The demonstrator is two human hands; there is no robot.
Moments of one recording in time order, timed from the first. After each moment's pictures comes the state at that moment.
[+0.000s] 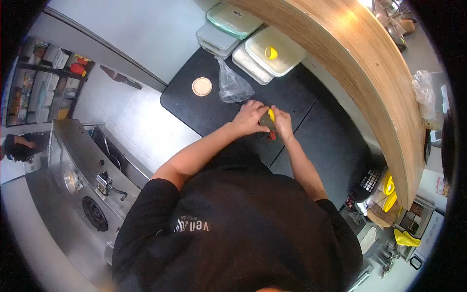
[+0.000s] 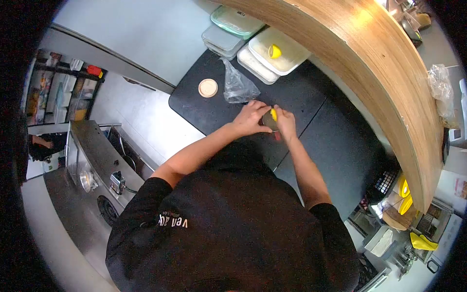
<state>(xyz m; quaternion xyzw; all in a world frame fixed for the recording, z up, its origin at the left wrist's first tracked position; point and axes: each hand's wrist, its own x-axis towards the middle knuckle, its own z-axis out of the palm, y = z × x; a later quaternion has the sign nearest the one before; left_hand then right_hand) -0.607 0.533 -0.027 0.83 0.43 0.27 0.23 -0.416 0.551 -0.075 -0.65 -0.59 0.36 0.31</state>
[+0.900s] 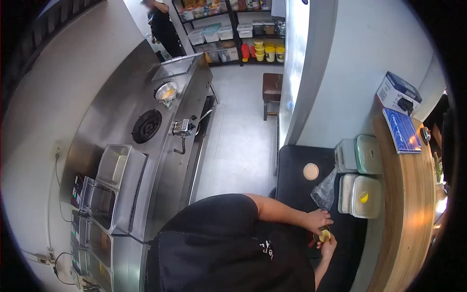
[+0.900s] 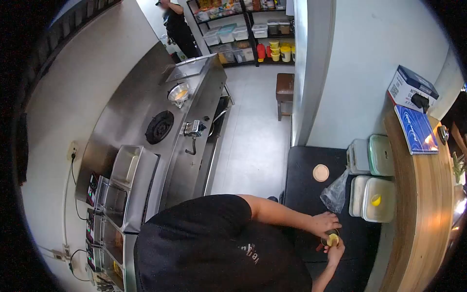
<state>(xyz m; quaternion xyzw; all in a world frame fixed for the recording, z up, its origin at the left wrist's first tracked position) -0.594 0.508 -0.029 0.77 0.54 0.29 0.17 -0.383 0.555 -0.045 -0.51 -0.59 0.61 0.14</state>
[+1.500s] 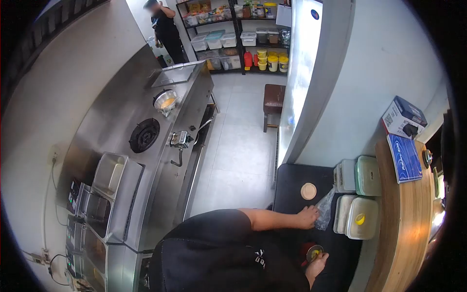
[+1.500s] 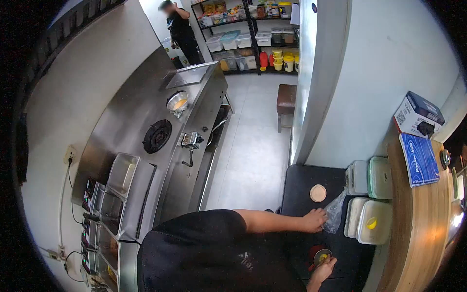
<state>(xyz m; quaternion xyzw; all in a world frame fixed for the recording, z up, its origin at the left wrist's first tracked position) -0.671 0.535 -0.077 0.64 0.71 0.25 0.15 -0.418 0.534 -0.046 -0.63 -0.70 0.31 0.14</state>
